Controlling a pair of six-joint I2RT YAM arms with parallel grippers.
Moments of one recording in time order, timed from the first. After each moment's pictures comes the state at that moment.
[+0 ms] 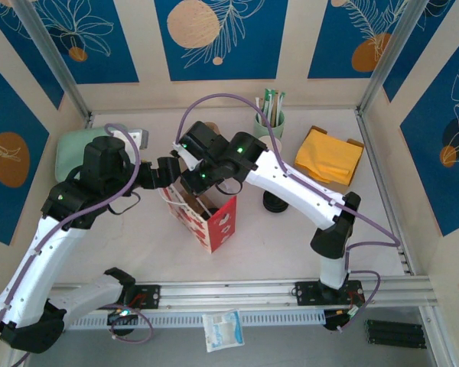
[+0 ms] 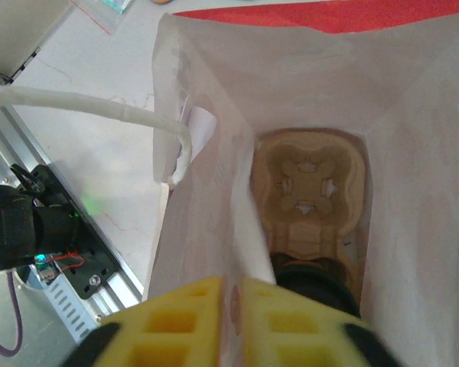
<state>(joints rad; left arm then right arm) -0.50 0.98 1.36 -0.94 0.05 -0.42 1.03 1.87 2.12 -1.22 -0.08 0.28</state>
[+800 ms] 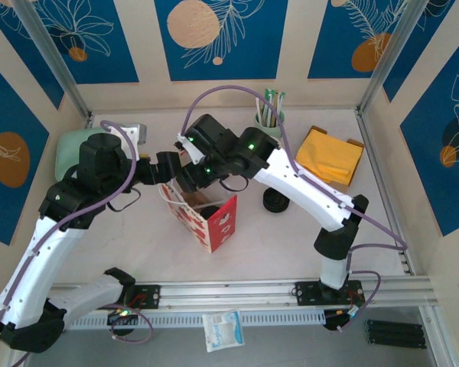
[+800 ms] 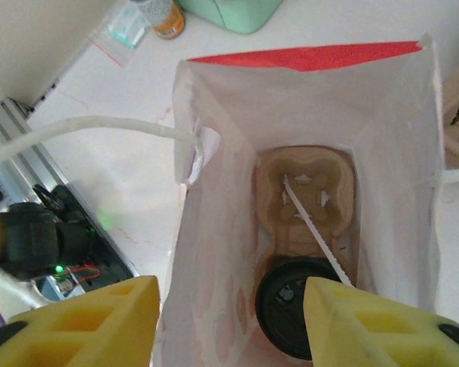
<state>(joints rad) -0.50 0.99 1.40 -0.89 0.07 -0.44 1.02 1.82 2.18 -1.25 -0.06 0.31</state>
